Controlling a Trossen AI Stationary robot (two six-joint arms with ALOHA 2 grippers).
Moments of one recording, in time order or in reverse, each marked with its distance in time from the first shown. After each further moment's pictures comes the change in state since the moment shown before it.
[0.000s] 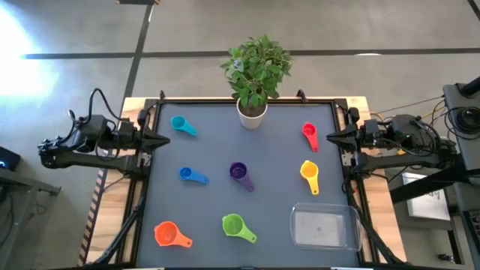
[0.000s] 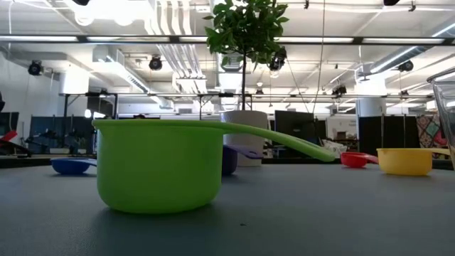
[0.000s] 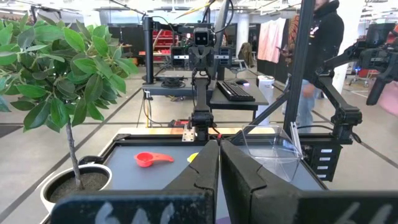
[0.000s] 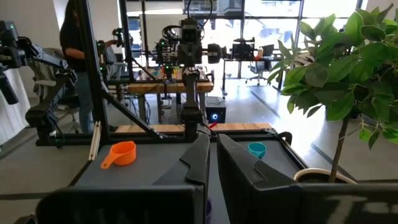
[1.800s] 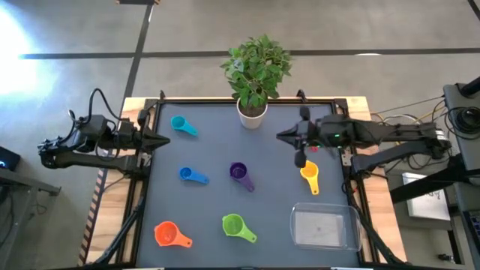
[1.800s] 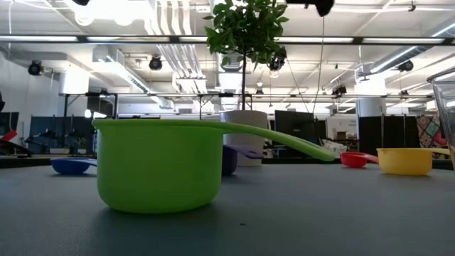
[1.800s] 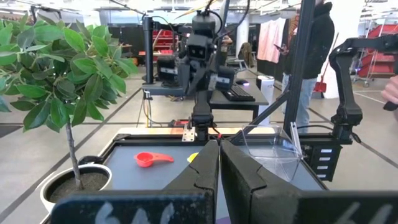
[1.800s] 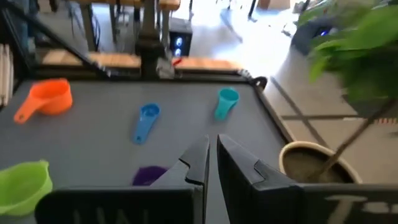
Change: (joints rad) left arm 0.000 0.000 0.000 0.000 0.000 0.000; right arm 0.023 0.689 0.266 0.081 0.175 -0.084
